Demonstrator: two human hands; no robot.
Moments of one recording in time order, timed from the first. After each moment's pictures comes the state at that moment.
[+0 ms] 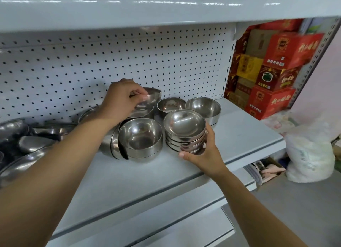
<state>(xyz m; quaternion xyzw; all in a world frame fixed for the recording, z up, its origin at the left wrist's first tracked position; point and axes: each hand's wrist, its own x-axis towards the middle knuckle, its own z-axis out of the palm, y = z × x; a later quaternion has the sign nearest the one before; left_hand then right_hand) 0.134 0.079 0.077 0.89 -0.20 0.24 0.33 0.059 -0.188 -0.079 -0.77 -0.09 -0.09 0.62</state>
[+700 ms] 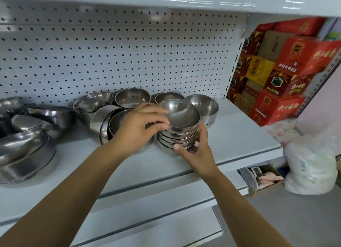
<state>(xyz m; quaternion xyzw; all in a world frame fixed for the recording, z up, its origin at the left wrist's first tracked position) 0.072 0.020 0.009 0.84 -0.30 0.25 0.38 0.063 -0.198 -0.084 -0.76 -0.11 -0.09 0.63</state>
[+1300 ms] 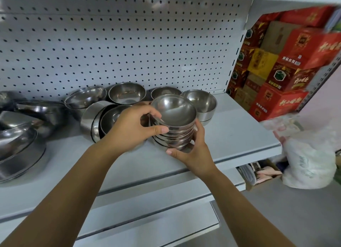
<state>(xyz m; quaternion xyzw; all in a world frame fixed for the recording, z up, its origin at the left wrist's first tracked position) 0.069 0.011 0.017 0.88 -0.15 0.11 0.43 0.068 -0.206 -0.082 -0.78 -0.12 -0.04 0.62</state>
